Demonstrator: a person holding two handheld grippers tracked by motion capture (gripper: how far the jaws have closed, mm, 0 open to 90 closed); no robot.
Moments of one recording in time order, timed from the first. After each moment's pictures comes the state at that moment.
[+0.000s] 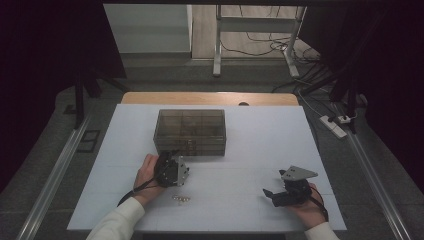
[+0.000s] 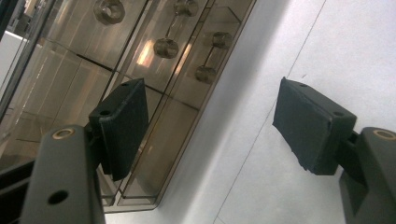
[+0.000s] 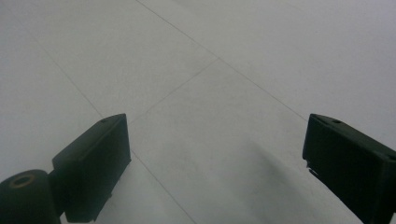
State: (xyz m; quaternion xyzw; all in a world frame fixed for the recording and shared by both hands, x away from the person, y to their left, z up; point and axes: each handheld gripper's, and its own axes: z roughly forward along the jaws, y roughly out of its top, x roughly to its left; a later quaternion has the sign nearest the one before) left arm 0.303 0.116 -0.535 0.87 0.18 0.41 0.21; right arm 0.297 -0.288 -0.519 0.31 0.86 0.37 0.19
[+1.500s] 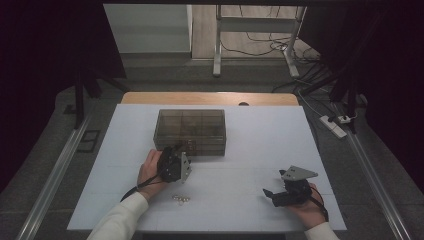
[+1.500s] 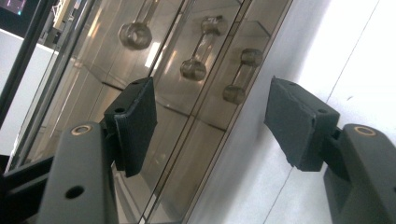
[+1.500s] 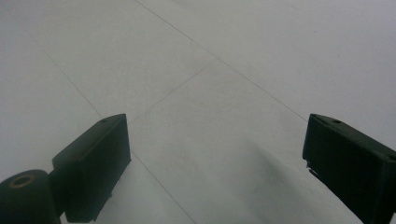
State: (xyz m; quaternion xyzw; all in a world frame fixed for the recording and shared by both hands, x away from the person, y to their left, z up) left arm 0.316 0.108 -0.536 0.85 0.17 0.45 0.20; right arm 0.296 -0.288 -0.518 0.31 0.86 0.37 0.19
